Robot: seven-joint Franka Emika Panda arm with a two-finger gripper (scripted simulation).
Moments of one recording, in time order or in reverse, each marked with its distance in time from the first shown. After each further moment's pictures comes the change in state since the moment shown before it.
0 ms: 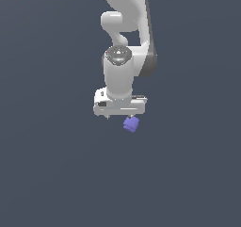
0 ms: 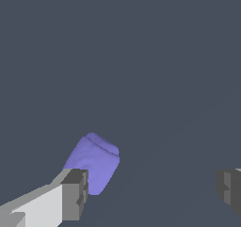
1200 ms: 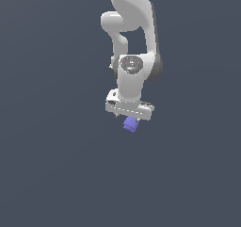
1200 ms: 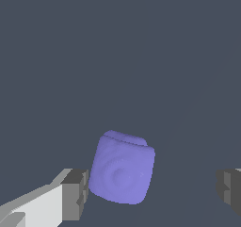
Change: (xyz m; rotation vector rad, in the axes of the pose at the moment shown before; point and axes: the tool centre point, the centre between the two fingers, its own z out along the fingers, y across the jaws) arm -0.021 -0.038 0.039 0.001 -0.007 0.302
